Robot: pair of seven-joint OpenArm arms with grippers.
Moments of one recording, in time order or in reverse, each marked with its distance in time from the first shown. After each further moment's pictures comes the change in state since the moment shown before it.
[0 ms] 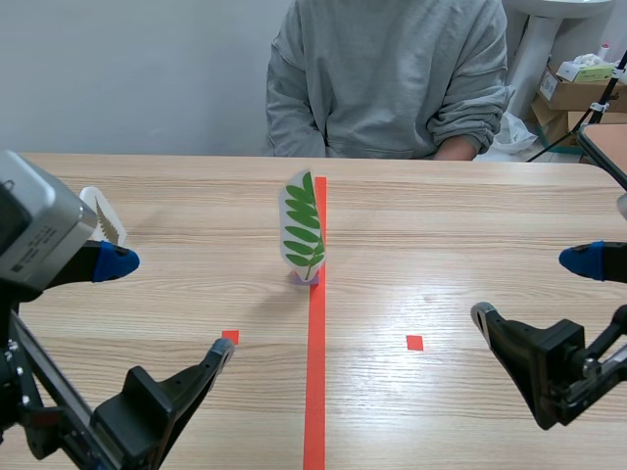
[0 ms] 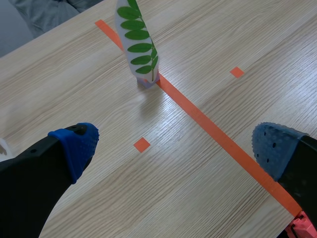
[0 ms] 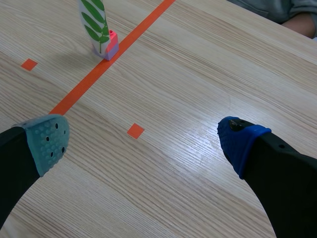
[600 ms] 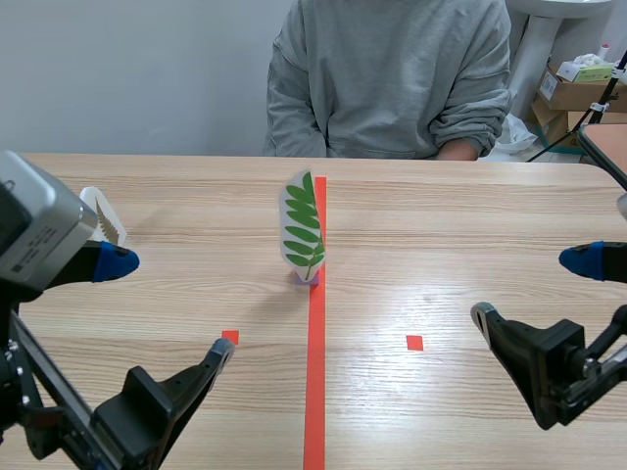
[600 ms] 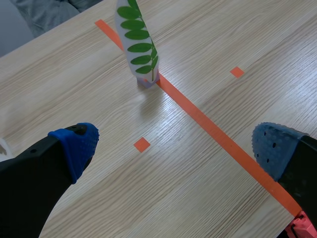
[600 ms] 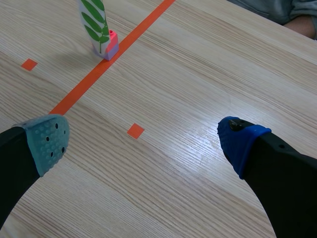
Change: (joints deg) left arm -0.1 0.0 0.0 -0.2 0.0 0.0 0.0; right arm 0.0 0.0 0.0 0.0 0.0 0.0 0.0
